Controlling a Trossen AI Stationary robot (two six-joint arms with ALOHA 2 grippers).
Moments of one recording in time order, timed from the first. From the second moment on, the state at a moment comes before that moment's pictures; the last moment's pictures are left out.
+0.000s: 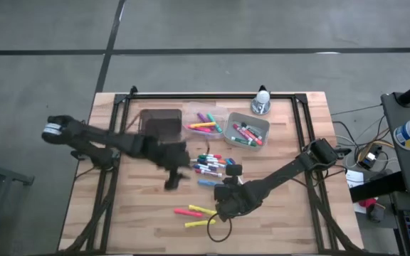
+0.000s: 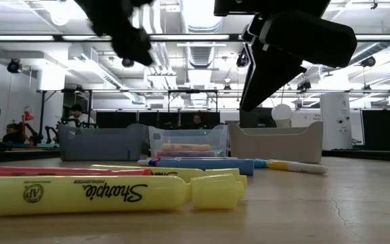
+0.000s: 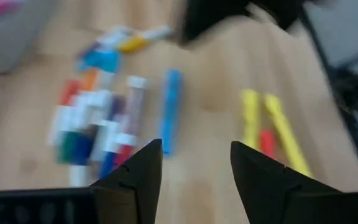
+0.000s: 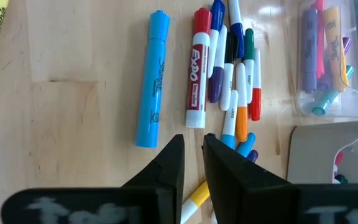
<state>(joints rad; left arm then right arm) -0.18 1.34 1.00 -0.44 0.07 -0.15 0.48 2.00 1.53 -0.93 0.60 0.46</state>
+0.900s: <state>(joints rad) -0.66 1.51 0.74 -0.06 -0.31 -0.44 0.48 2.00 1.53 -0.93 0.60 0.46</state>
